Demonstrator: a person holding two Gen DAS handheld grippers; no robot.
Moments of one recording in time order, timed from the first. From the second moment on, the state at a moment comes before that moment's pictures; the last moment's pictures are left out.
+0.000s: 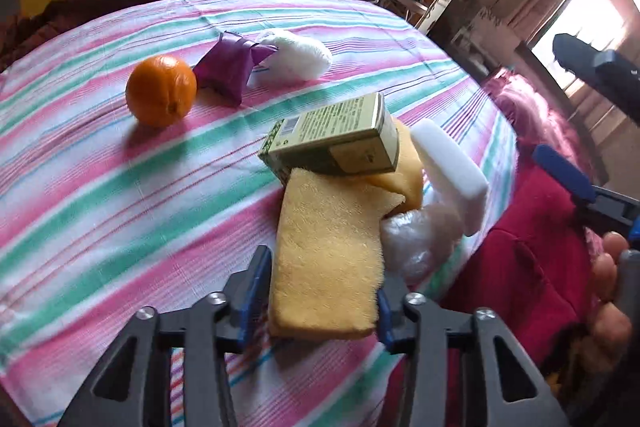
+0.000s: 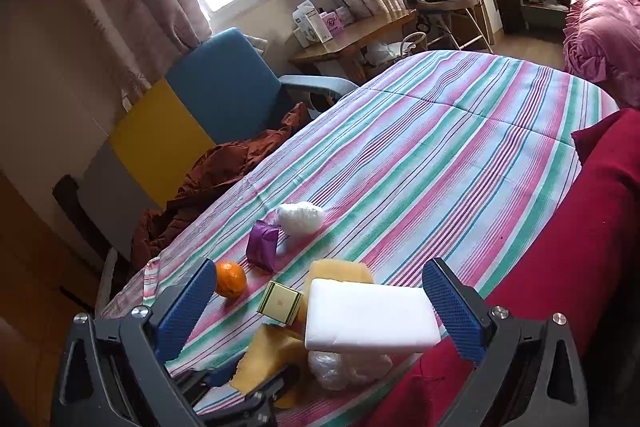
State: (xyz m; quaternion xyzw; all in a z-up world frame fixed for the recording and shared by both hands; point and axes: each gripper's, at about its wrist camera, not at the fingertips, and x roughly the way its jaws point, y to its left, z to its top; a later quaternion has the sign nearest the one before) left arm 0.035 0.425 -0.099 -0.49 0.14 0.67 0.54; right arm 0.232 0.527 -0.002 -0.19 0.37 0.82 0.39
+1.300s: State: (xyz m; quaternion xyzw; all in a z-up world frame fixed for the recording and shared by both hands) left arm 0.031 0.343 -0.091 -0.49 0.12 0.69 0.52; right arm 0.145 0.551 -0.033 -0.58 0.08 0.80 0.09
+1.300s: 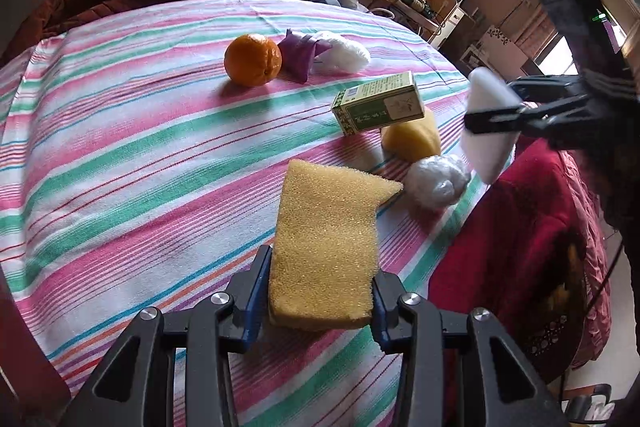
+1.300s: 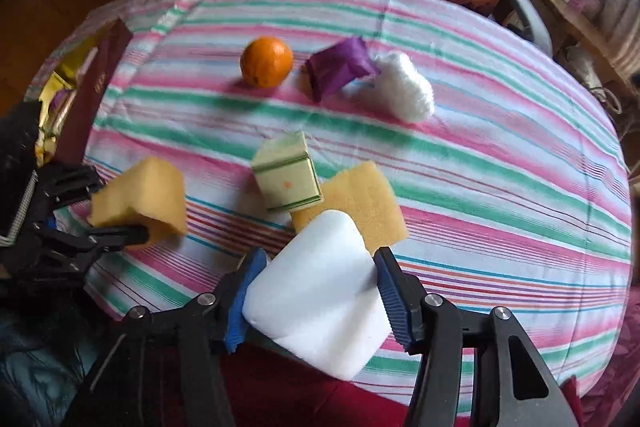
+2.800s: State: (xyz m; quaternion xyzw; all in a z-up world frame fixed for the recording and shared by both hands) left arm -0.079 -0.018 -0.051 -0.46 -0.12 0.86 0.17; right arm -0.059 0.183 -0.040 -0.48 0.12 0.85 -0.17
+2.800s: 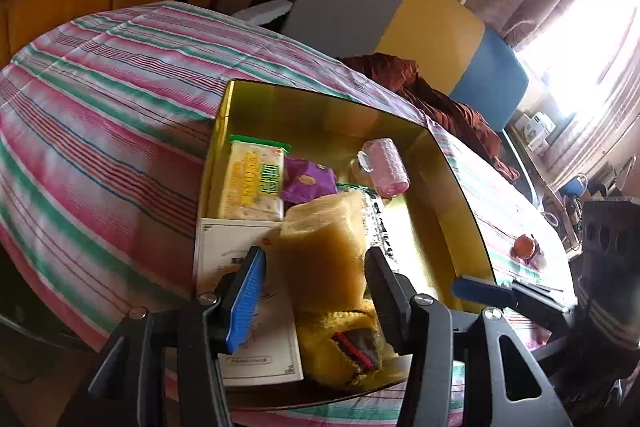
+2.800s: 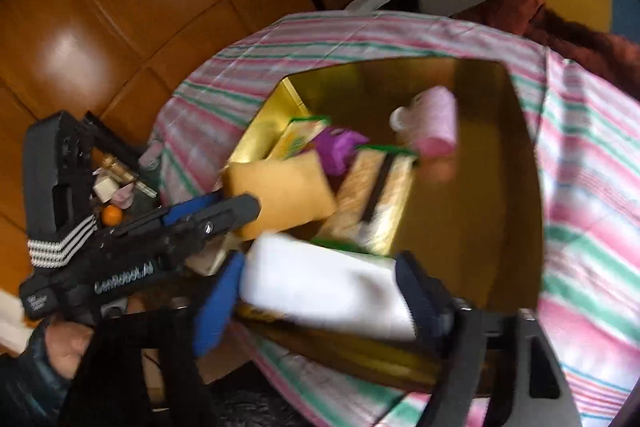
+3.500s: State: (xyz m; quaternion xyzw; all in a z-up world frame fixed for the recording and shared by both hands) left arm -0.036 0.021 -0.016 -0.40 -0.01 0.90 0.16; right arm -0.004 0.187 -0.019 -0.42 0.07 0.90 -0.05
